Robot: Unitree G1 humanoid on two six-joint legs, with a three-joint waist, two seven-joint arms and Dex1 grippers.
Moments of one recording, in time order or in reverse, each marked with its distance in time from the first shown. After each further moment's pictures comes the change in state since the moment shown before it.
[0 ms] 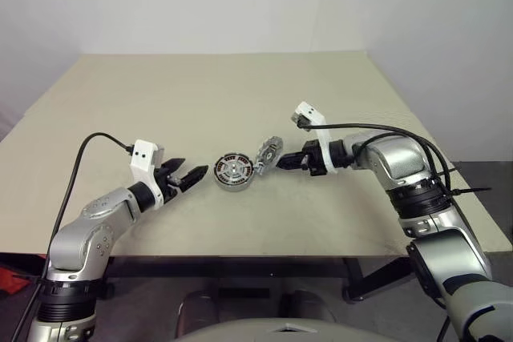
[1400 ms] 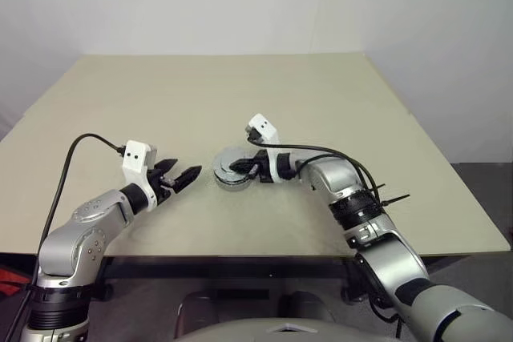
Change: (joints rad) left arm 0.030 0.019 0.037 -0.045 -0.009 0.032 0.025; right arm 0.045 0.331 0.053 0.197 -0.073 -0.307 -0.176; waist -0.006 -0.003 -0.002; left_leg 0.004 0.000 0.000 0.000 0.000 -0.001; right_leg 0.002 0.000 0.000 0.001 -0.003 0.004
